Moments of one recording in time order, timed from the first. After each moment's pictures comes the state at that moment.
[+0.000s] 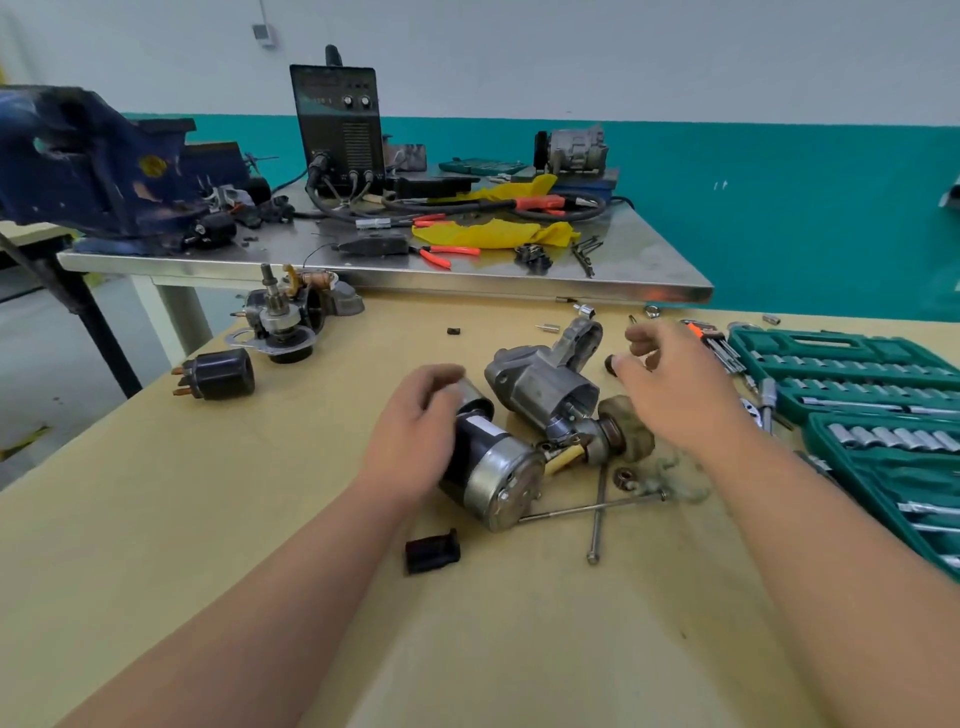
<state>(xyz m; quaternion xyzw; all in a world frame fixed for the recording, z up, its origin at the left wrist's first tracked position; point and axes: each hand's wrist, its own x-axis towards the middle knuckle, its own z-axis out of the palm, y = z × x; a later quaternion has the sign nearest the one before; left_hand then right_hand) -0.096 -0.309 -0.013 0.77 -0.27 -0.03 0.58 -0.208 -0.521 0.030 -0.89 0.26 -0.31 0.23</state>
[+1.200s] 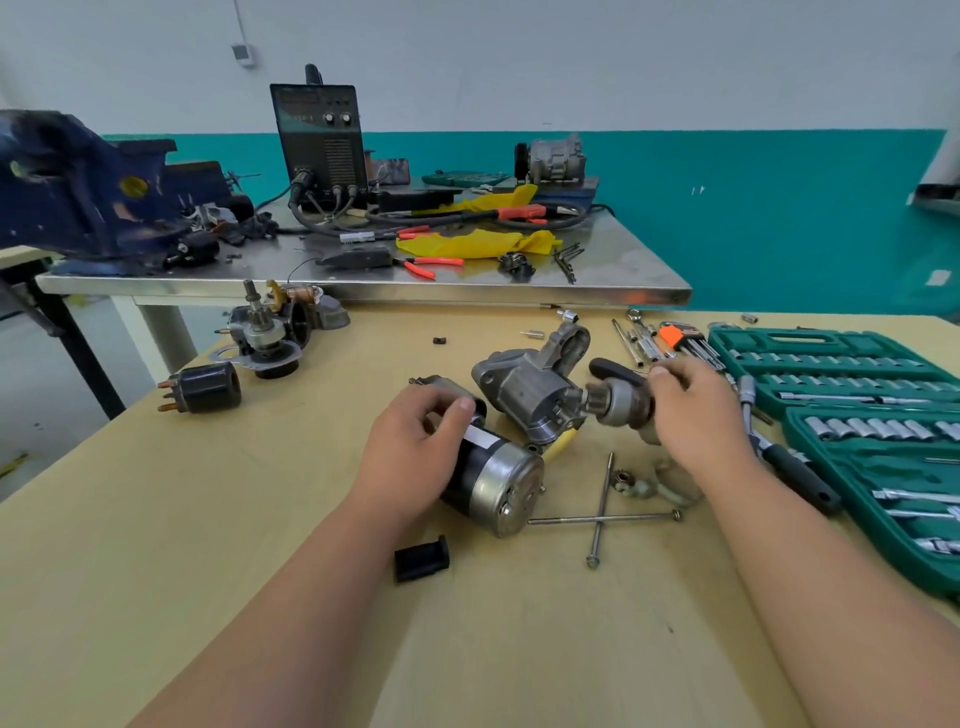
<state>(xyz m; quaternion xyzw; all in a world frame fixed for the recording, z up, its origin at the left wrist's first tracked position) -0.104 -0.311 -0.013 0.78 -0.31 0.02 0.55 -0.228 -0.534 -0.002 -0.77 0.36 -0.36 0.39</state>
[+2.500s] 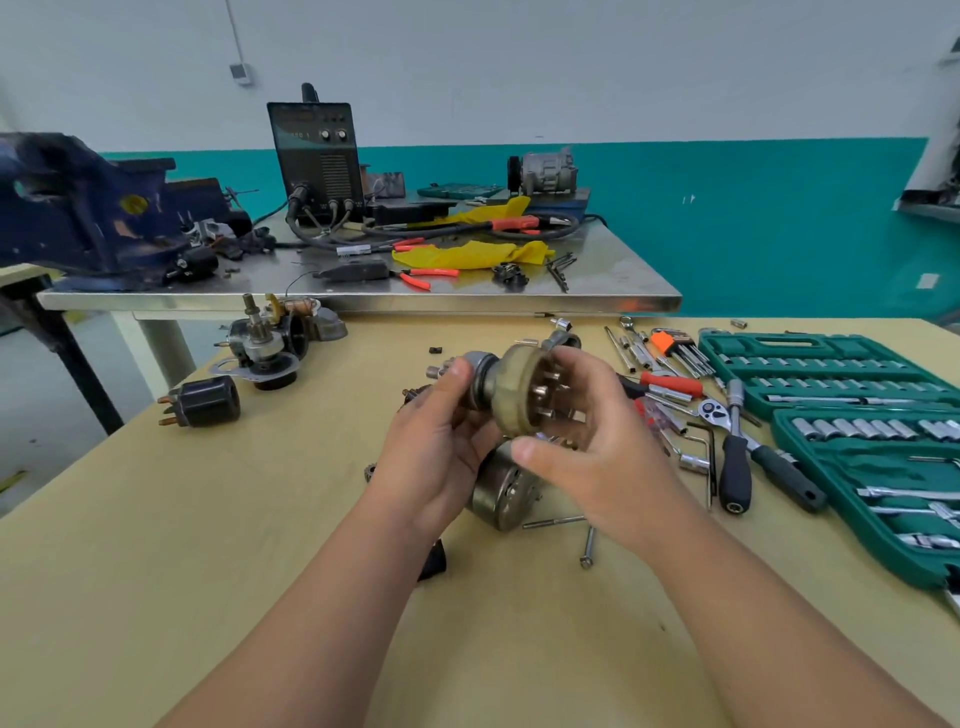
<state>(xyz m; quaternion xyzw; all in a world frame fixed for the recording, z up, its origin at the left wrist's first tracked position) -0.139 -0.325 0.021 0.40 -0.17 -0.29 0.85 -0.243 -0.434 0.014 -0.79 0.08 -0.31 0.53</state>
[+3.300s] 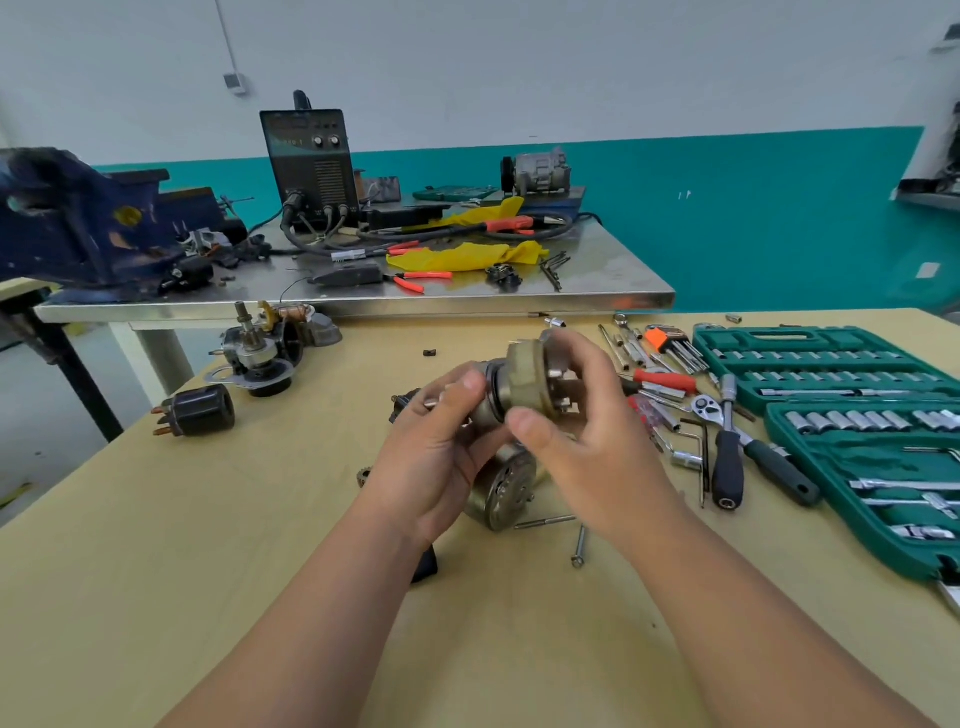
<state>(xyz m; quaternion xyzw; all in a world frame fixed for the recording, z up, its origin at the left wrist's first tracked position) -0.143 -0.326 0.021 0.40 -0.25 -0.32 0.82 -0.245 -0.432 0.018 -0.80 0.06 -0.36 0.47</state>
